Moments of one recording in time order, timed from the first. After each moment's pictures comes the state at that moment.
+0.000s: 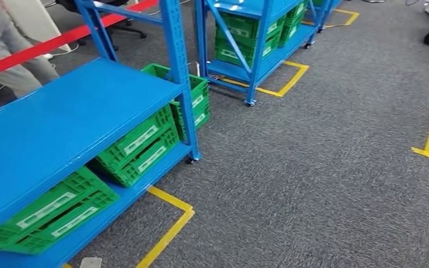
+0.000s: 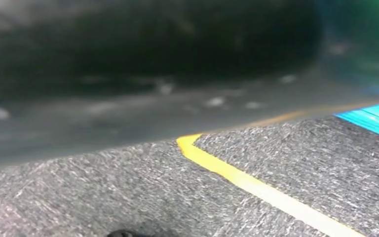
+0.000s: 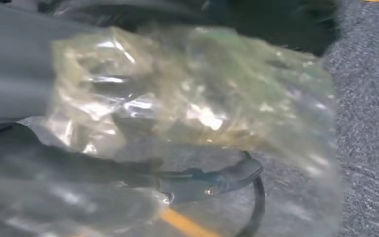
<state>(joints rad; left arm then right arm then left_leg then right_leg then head) 0.01 -0.12 0.88 -0.27 -0.66 0.14 -0.48 -0.05 0.18 -1.43 -0.22 1.41 0.02 -0.42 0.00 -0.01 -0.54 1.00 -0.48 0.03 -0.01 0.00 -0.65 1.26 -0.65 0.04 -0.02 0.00</state>
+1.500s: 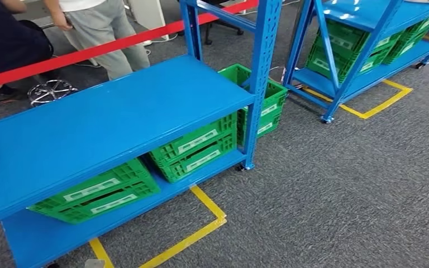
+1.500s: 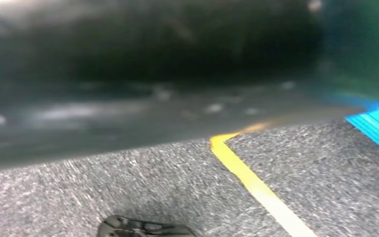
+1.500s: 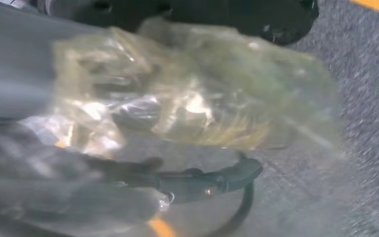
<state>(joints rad) 0.01 -0.12 0.89 -0.27 -0.67 0.14 -0.48 -0.05 0.18 -1.43 -0.22 1.41 0.02 -0.42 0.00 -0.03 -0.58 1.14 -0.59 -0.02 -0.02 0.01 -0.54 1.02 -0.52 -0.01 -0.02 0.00</state>
